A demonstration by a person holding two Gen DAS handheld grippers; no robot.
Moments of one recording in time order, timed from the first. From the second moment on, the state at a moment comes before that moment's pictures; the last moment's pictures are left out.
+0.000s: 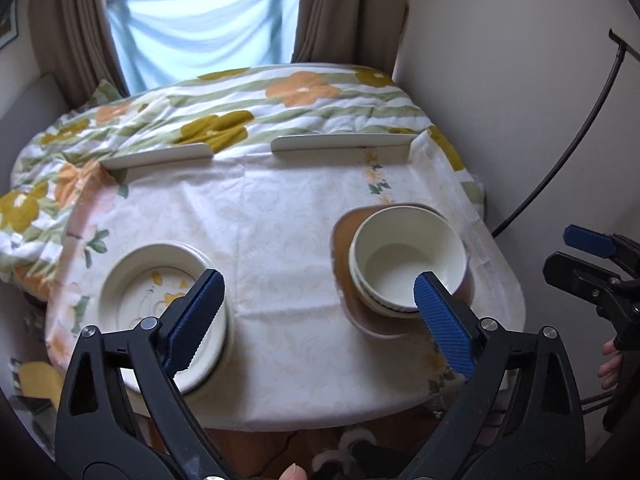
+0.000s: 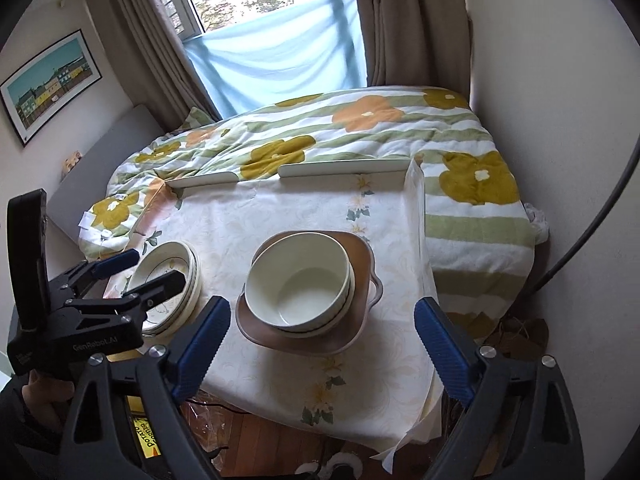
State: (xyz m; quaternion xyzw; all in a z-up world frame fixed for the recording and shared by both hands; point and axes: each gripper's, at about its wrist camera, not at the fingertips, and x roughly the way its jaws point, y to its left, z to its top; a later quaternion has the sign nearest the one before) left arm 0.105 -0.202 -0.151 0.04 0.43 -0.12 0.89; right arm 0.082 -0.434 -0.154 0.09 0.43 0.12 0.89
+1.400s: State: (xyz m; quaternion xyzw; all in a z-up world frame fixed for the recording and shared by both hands) left arm 0.181 -0.271 -0.300 0.10 0.65 -0.23 0.71; right arm 0.168 -0.410 -0.304 -0.02 0.66 0.21 0.72
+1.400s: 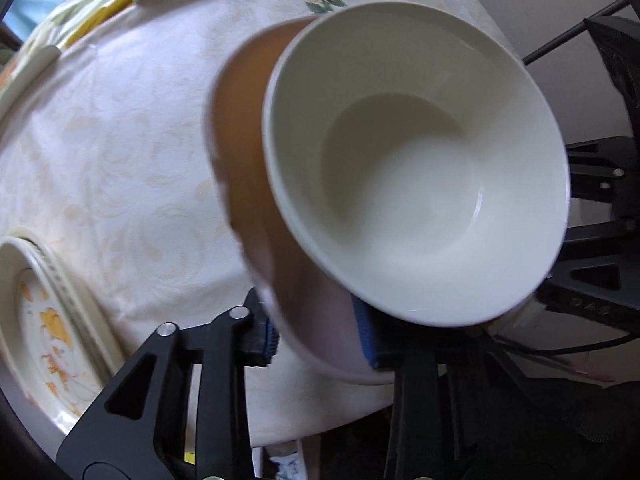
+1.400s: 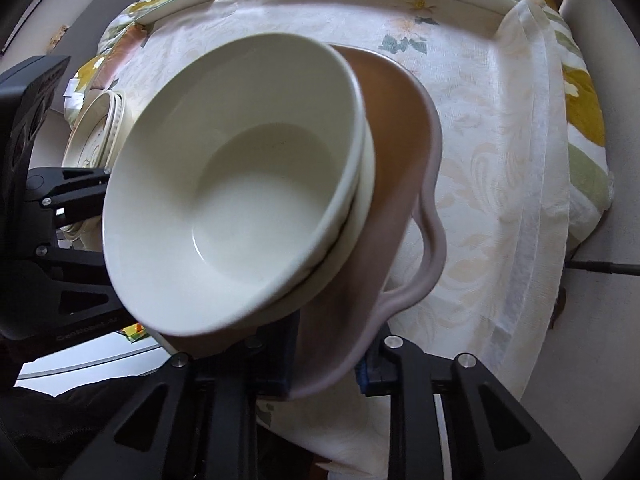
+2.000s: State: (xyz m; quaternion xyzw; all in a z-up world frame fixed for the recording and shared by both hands) left arm 0.151 -0.258 -0.246 0.12 0.58 -0.22 0.78; right arm 0.162 -0.408 -0.262 -0.07 0.58 0.24 0.77
